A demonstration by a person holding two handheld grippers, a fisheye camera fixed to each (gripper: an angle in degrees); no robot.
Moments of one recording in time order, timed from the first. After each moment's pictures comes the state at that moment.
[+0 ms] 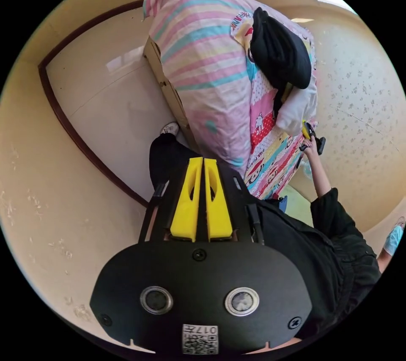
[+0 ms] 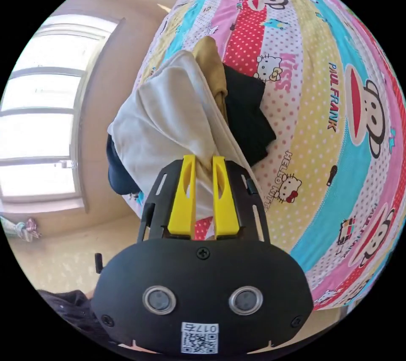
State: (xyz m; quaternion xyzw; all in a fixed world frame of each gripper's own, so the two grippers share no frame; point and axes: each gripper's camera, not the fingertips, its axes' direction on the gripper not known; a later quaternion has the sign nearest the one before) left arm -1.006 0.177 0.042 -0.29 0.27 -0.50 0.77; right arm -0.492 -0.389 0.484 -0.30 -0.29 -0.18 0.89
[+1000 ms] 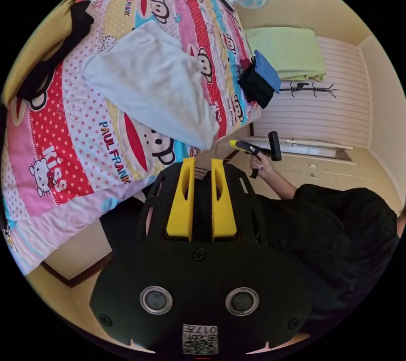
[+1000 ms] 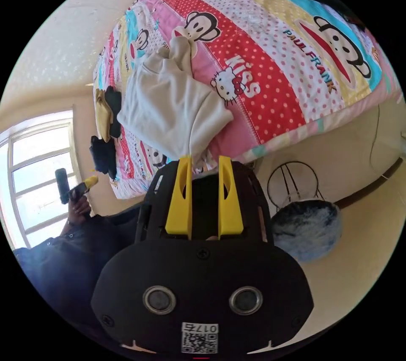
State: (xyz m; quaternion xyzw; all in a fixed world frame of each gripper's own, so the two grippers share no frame) left arm -0.599 -0.194 0.142 -0.38 0.44 0.10 0.81; right arm -0.027 -0.099 0.328 -0.24 -0.29 0.24 0.89
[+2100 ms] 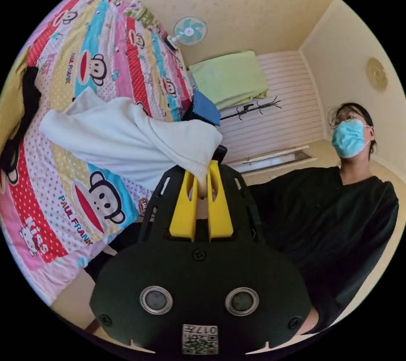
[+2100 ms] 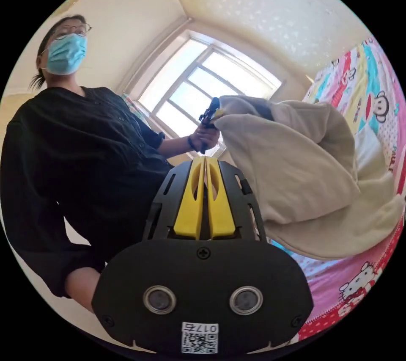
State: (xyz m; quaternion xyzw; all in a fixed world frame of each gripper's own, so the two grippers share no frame) left arm -0.601 -0.351 -0.005 -0.16 0.63 0.11 0.76; right arm 0.028 -0.201 0.064 0.06 -0.72 -0.17 0.67
